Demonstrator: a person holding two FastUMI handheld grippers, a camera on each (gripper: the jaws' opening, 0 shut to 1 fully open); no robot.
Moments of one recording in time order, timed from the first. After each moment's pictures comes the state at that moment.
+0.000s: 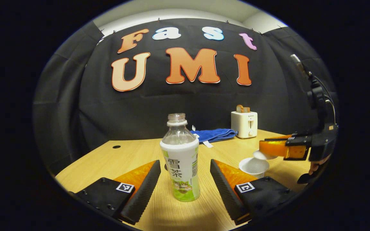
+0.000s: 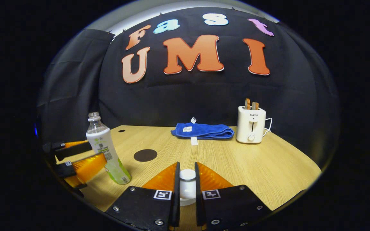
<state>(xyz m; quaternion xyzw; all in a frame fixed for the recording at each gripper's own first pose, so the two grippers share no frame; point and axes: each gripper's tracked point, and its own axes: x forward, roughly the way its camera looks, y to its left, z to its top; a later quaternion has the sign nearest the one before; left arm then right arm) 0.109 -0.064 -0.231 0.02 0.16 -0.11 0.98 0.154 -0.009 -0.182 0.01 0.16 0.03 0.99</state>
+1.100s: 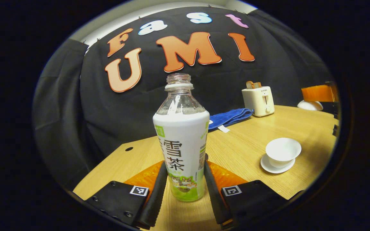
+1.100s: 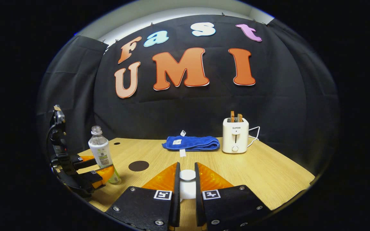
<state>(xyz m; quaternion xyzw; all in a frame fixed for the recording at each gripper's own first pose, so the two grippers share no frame) 0.140 -0.047 -0.255 0.15 0.19 -0.06 0.97 0.137 -0.055 -0.142 0.03 0.12 0.00 0.99</state>
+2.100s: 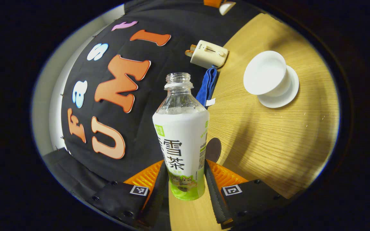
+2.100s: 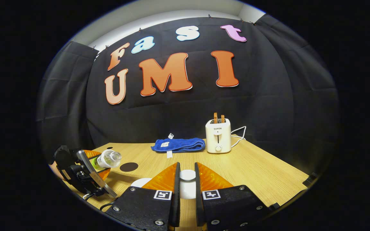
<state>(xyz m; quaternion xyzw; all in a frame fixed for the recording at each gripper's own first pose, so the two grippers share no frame) 0.161 -0.070 -0.261 0.58 0.13 -0.13 0.79 0.113 -0.105 -0.143 0.05 0.11 -0.04 0.99</state>
